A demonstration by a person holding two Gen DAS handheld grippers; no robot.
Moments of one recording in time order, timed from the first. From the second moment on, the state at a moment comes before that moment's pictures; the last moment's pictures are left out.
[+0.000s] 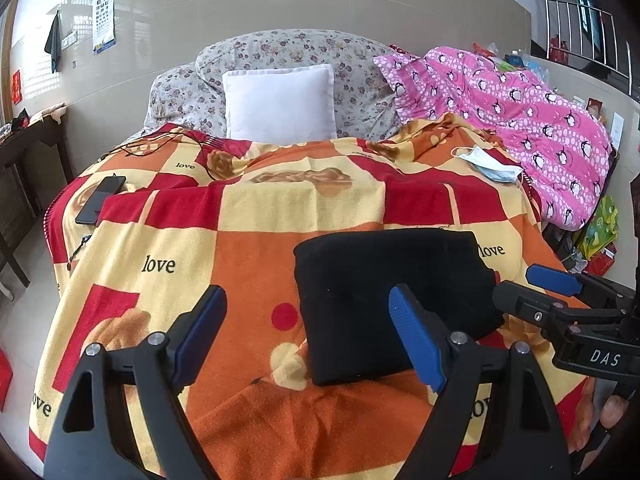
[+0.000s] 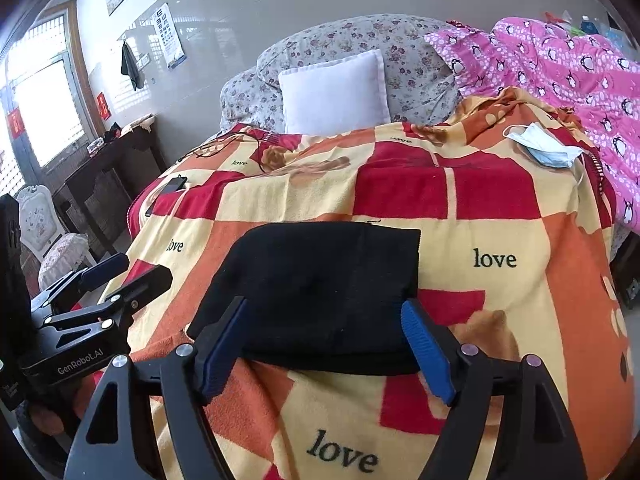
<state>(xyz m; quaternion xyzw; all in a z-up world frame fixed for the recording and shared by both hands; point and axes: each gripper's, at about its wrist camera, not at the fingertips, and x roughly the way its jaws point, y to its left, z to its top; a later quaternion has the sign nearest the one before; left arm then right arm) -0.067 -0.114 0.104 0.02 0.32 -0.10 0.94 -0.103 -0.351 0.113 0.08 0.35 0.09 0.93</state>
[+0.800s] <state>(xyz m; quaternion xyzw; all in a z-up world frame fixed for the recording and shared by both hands) -0.066 -0.116 0.100 0.02 0.32 -0.10 0.94 -0.097 -0.351 0.105 0.08 0.36 0.09 0.92</state>
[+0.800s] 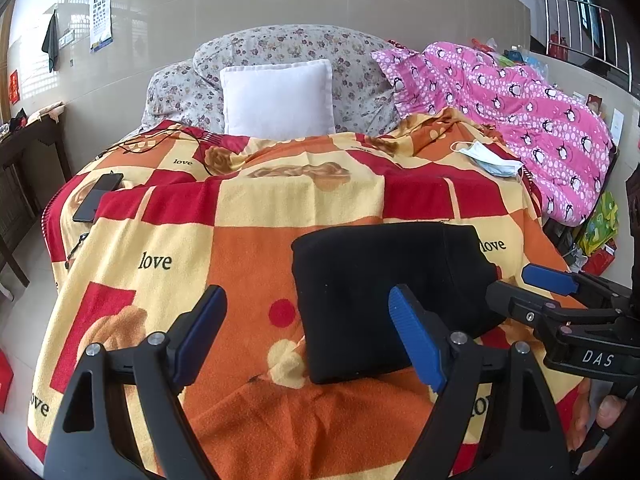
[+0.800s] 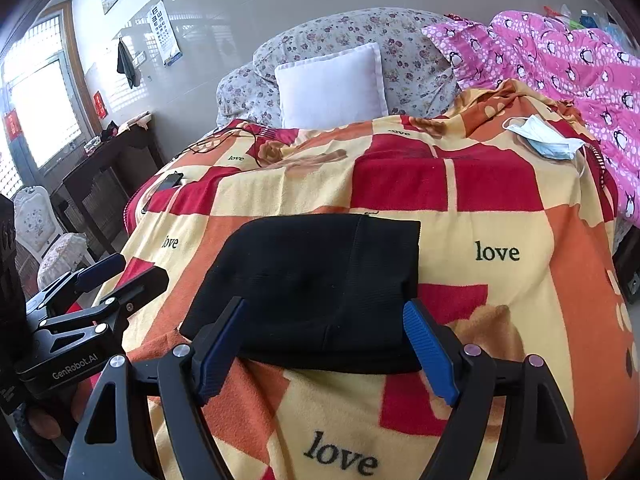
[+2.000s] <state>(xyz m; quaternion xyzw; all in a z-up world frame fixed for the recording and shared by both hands) -0.062 -0.114 0.087 0.01 0.33 -0.10 0.94 -0.088 -0.347 0.095 0.08 0.38 0.08 0.92</state>
